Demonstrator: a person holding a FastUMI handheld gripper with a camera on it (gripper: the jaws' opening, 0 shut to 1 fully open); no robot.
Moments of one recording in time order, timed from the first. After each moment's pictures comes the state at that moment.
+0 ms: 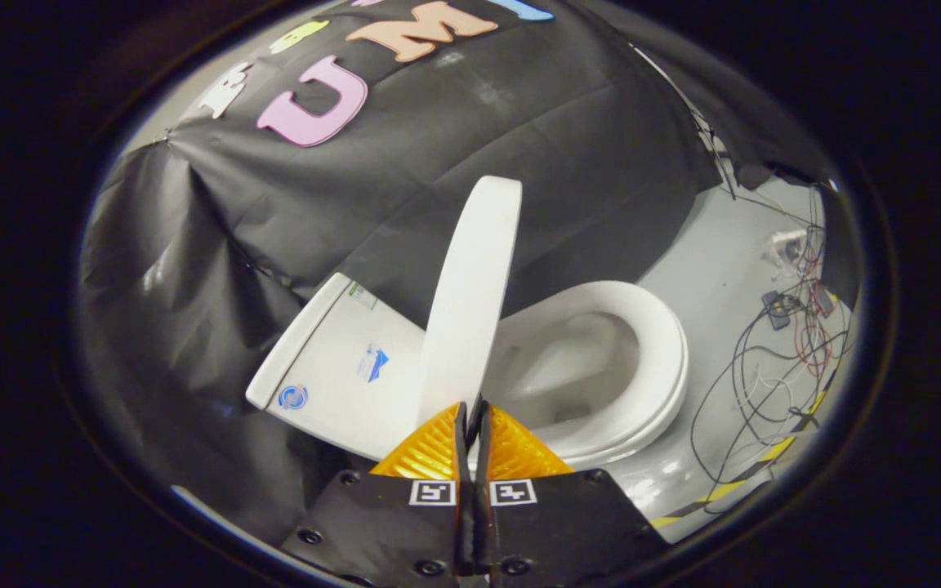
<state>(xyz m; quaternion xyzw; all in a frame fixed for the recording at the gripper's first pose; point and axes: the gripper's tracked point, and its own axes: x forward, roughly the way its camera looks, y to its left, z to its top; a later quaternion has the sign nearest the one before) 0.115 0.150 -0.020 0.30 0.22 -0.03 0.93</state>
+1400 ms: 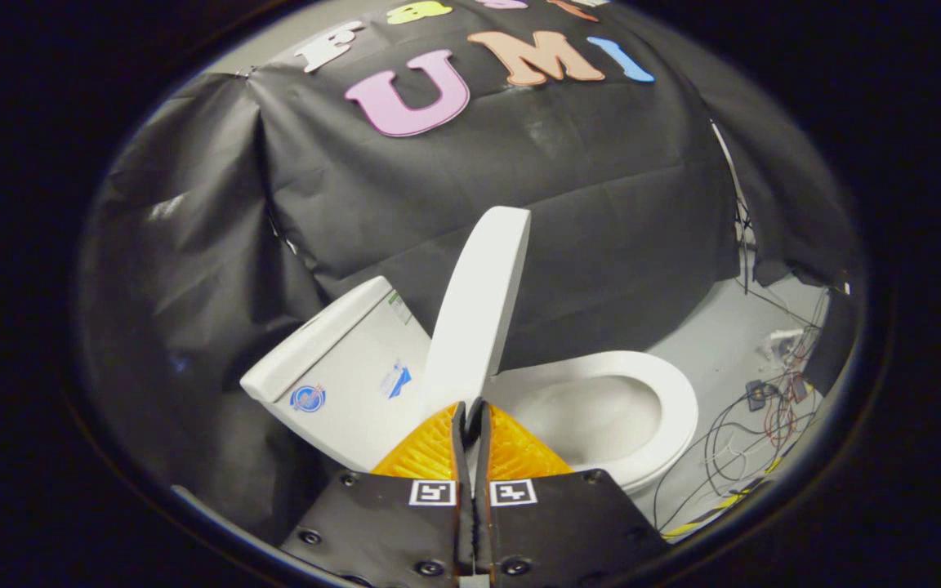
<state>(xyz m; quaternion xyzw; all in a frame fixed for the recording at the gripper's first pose) 0.147 0.216 0.038 0.15 0.16 -0.04 0.97</state>
